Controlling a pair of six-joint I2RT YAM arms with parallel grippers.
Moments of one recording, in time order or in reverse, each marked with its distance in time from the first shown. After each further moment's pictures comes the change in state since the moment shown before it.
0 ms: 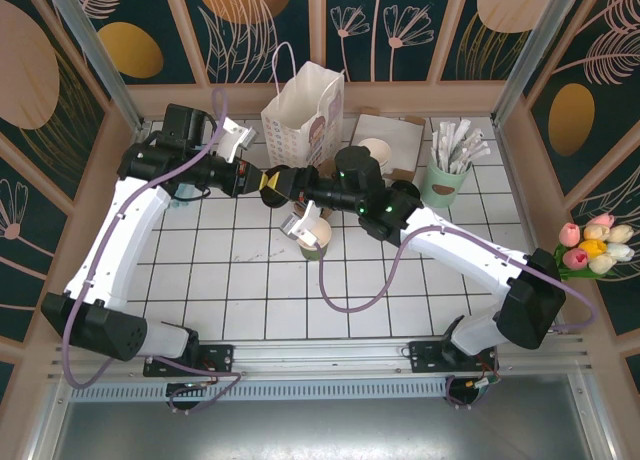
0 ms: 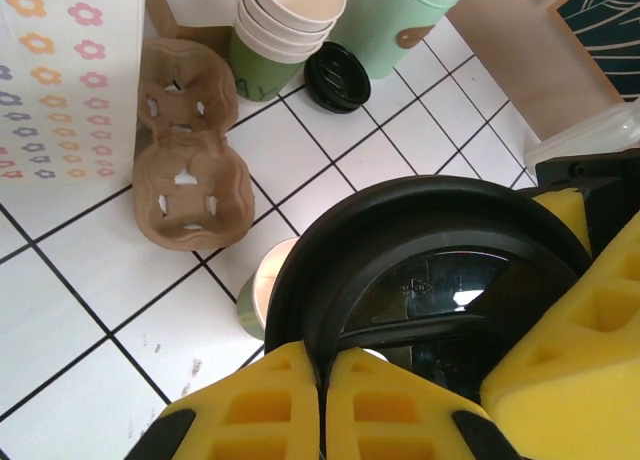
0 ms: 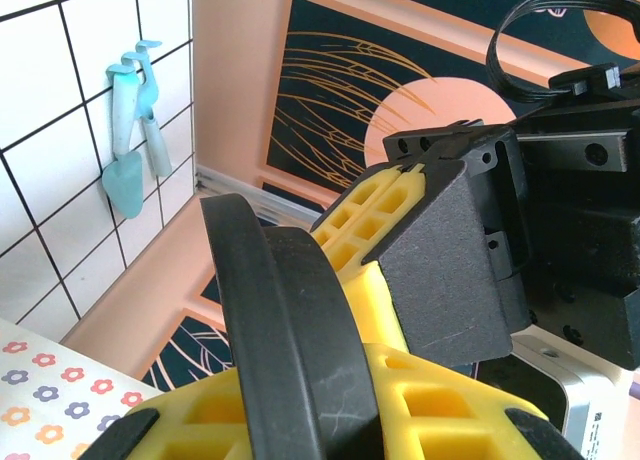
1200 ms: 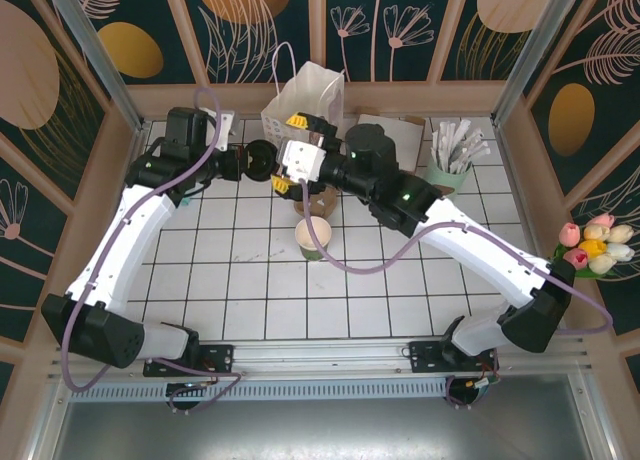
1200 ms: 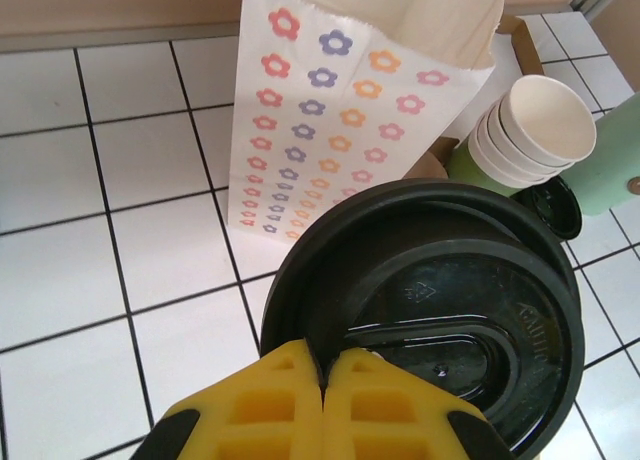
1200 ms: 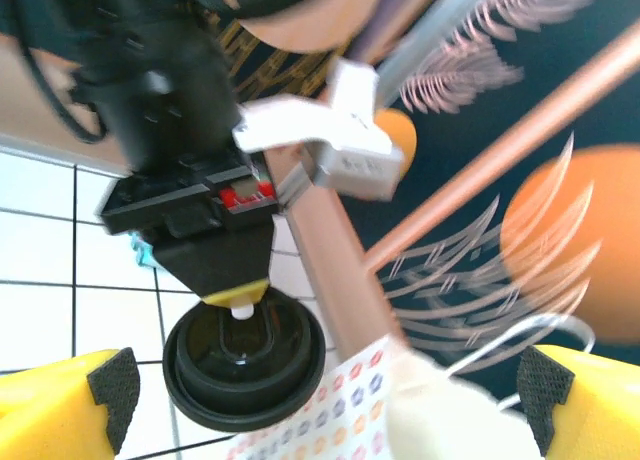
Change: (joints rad) left arm -0.009 -0.041 -0.146 0.300 -0.428 -0.249; right arm 0.010 -0.031 0.197 -0.152 0.258 1.353
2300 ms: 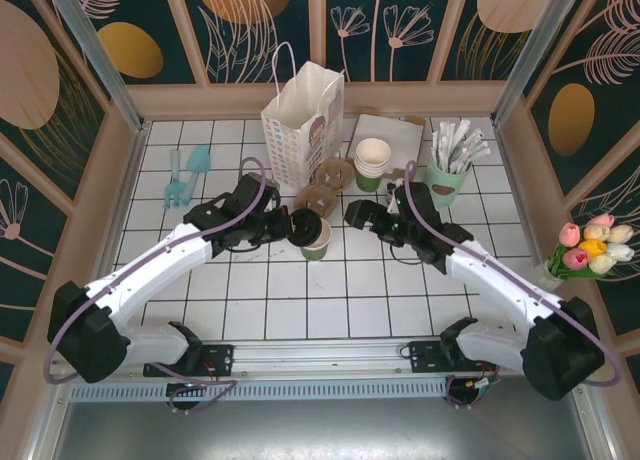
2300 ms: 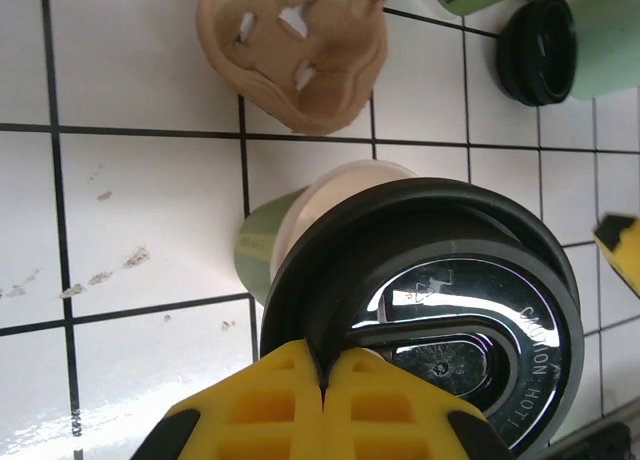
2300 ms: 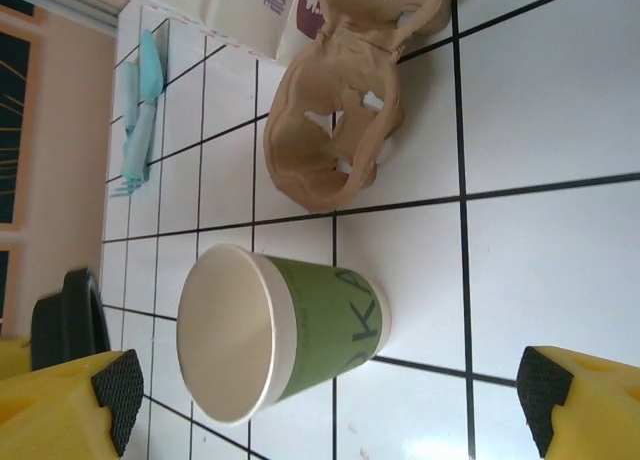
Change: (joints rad) left arm -0.391 -0.046 -0.375 0.119 -0.133 -0.601; right arm -0.334 -0.305 -0.706 -0.110 -0.134 1.482
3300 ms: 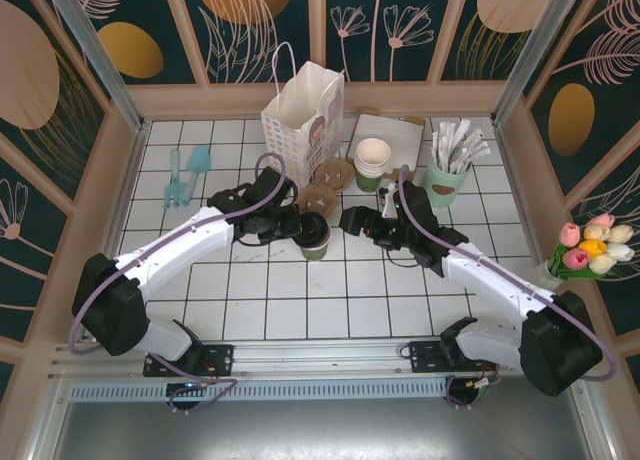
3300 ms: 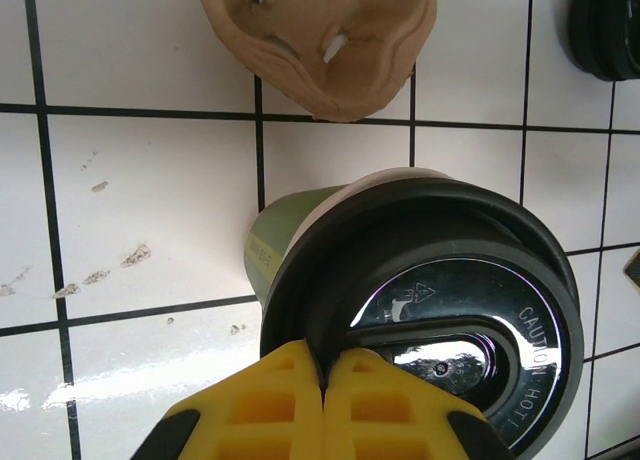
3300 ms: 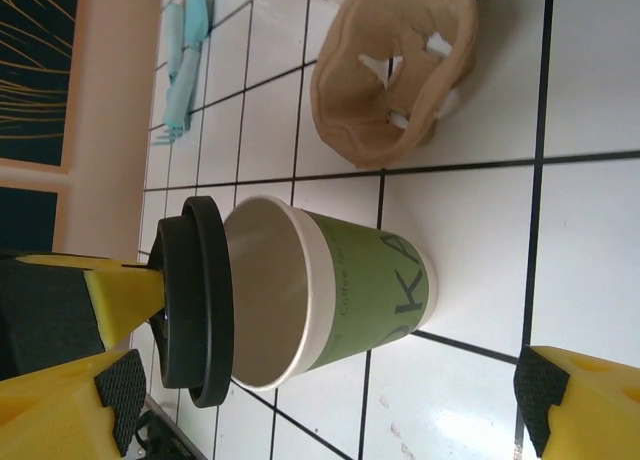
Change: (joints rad) left arm -0.015 0.165 0.094 -0.062 0.011 0.003; right arm 0.000 0.062 -0.042 0.114 -0.150 -0.014
